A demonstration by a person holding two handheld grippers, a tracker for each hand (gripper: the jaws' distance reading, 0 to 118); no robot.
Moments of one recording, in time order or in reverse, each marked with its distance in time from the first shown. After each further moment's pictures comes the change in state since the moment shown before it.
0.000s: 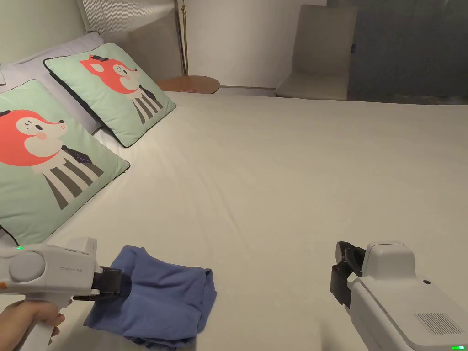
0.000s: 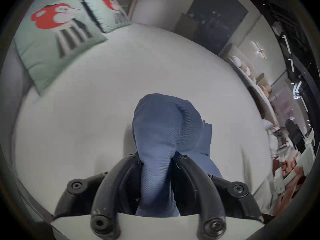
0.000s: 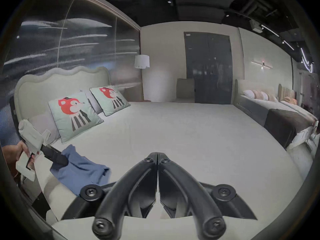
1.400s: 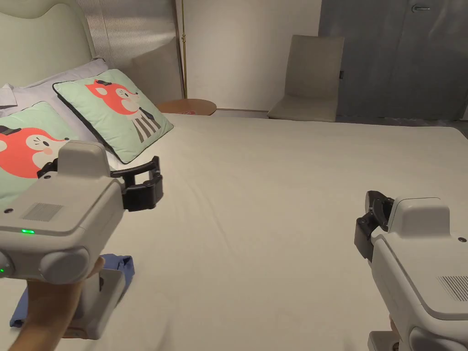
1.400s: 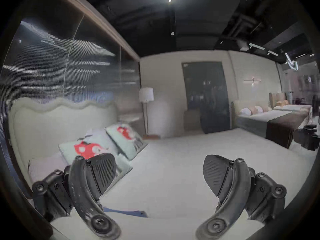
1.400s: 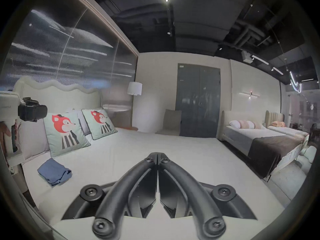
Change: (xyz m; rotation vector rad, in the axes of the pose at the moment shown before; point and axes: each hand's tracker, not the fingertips) left arm 0.222 -0.043 0.149 1.042 0.215 -0.305; right arm 0.055 0.058 0.087 0.279 -0.128 0.103
